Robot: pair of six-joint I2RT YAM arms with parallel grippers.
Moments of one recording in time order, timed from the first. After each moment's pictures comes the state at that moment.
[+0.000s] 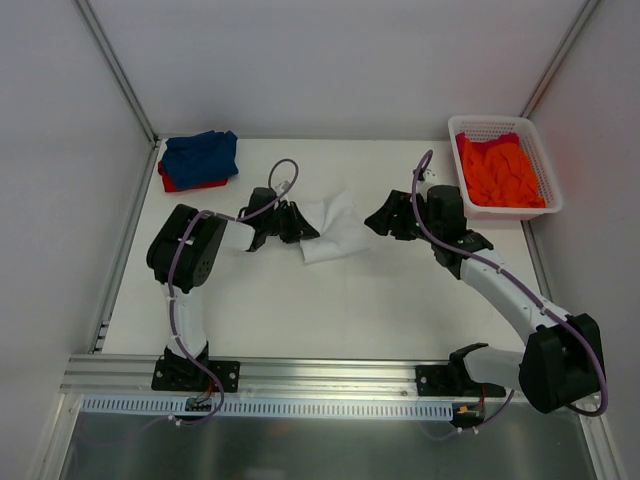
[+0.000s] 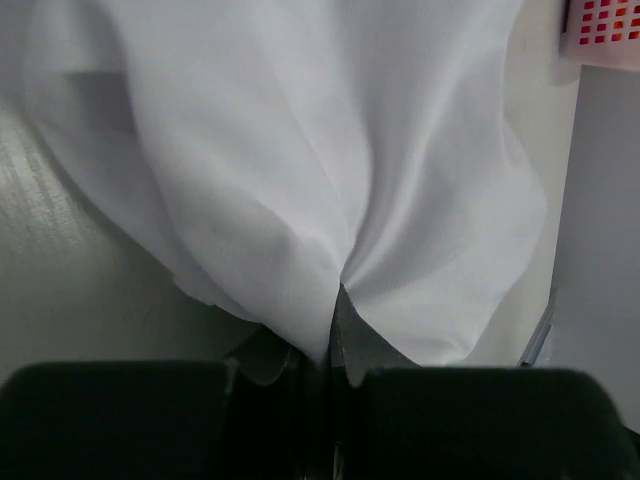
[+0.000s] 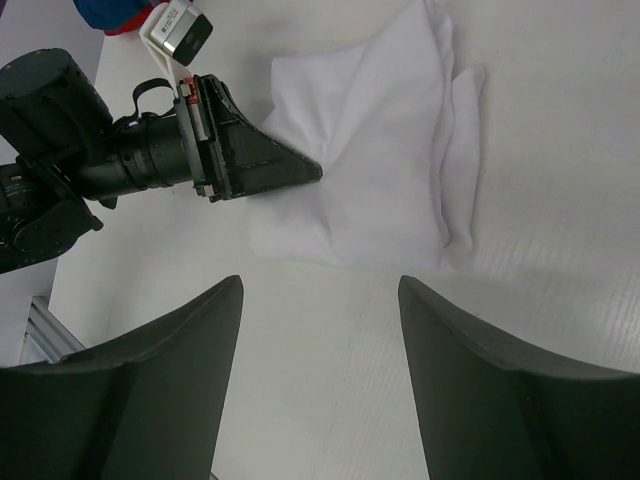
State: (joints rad) left arm -0.37 1.99 0.95 0.39 0.51 -0.75; right arm 0.38 1.22 0.83 -0.08 -0.29 0.54
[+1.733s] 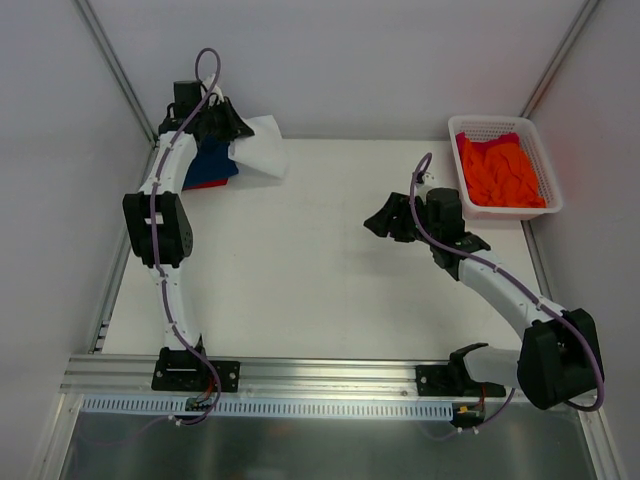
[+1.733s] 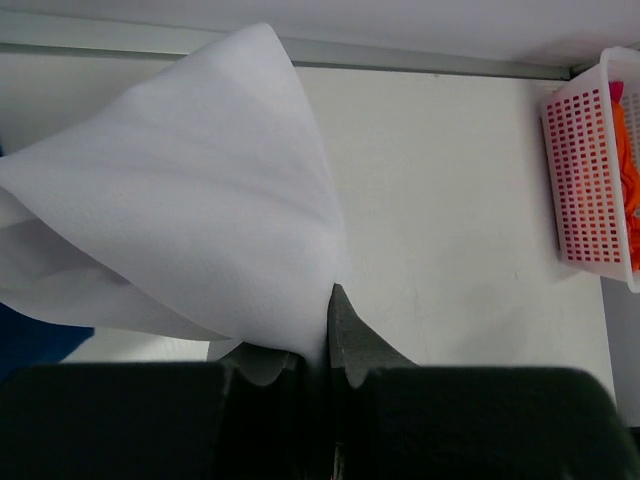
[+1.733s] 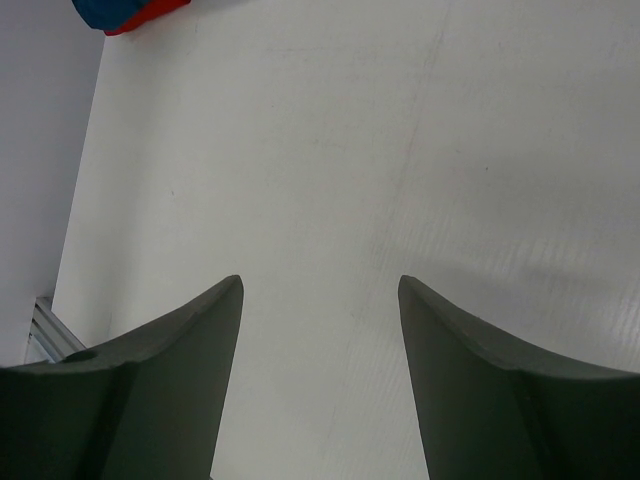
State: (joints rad) left arm 0.00 2.18 2.05 -0.44 0.57 -0.39; right arm 0.37 1.24 0.79 -0.03 -0.30 0.55
